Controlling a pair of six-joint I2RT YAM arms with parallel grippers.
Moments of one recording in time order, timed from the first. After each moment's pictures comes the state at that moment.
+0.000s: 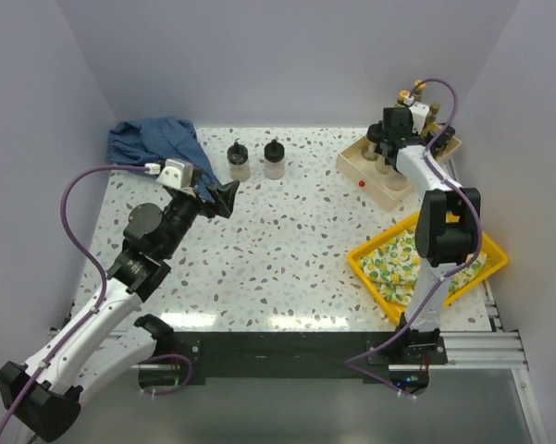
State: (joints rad) left arm -0.52 0.79 0.73 0.19 -0.09 -0.15; right arm 0.07 2.01 1.64 -0.35 0.64 0.32
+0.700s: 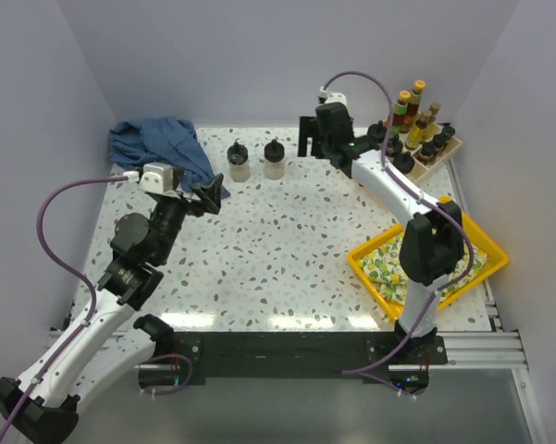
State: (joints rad) left arm -0.52 0.71 0.72 0.20 -0.23 -0.15; right arm 0.44 1.87 1.69 -0.42 0.31 0.32
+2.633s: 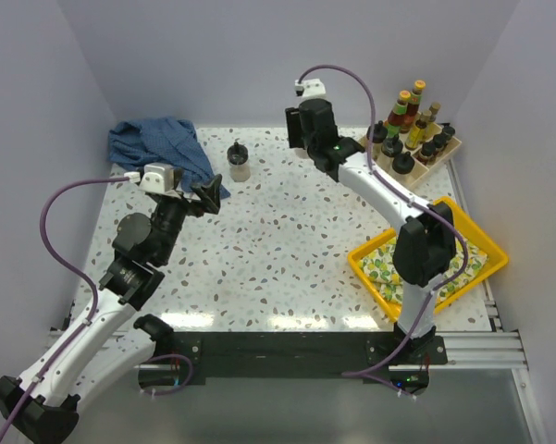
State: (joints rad) left arm -0.52 0.71 0.70 0.19 -0.26 -0.15; right arm 0.56 1.91 1.77 -0.25 0.44 0.10
